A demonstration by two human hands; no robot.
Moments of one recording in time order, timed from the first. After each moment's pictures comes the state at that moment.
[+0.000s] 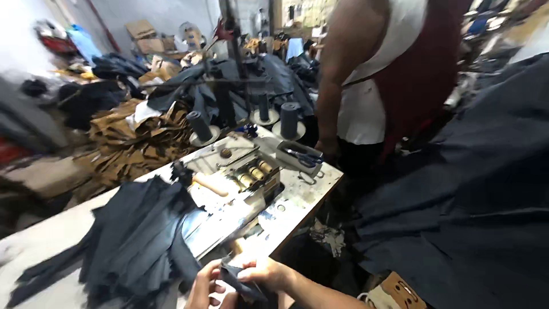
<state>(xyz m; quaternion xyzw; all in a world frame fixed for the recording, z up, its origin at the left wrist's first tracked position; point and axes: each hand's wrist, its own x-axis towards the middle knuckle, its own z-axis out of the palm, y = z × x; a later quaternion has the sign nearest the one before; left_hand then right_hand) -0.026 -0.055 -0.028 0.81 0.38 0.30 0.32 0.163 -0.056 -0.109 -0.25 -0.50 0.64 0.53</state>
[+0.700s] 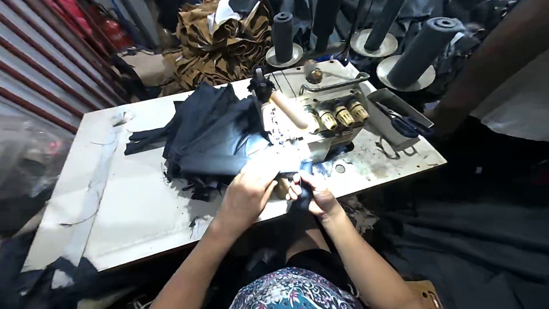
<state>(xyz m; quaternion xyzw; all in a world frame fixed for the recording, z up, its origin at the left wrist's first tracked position) -0.012 0.017 -0.040 0.90 0.33 0.28 -0.01 0.194 -0.020 -0.092 -0.24 -0.27 0.73 0.58</state>
